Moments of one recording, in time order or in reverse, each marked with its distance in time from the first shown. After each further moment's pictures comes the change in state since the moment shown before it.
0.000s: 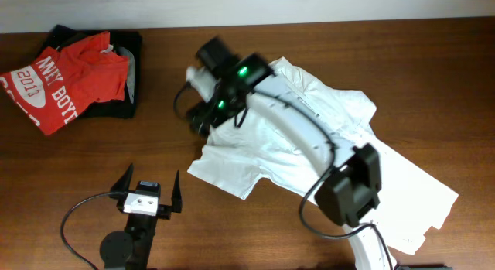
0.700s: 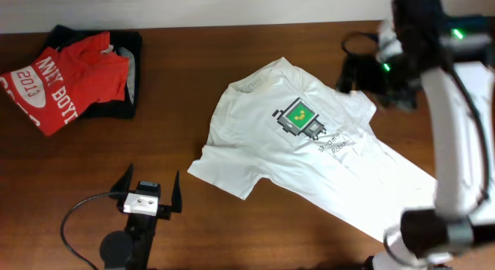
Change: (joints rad) left arm 0.000 0.000 0.000 0.001 0.000 0.000; right arm -0.605 -0.460 -0.068 -0.489 0.148 0.277
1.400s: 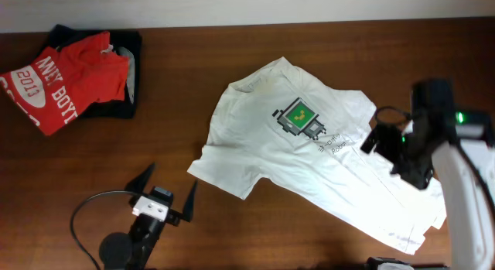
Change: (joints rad) left arm 0.001 0.000 0.000 0.032 0.273 -0.001; right arm -0.185 -0.448 -0.898 0.299 0.105 0.256
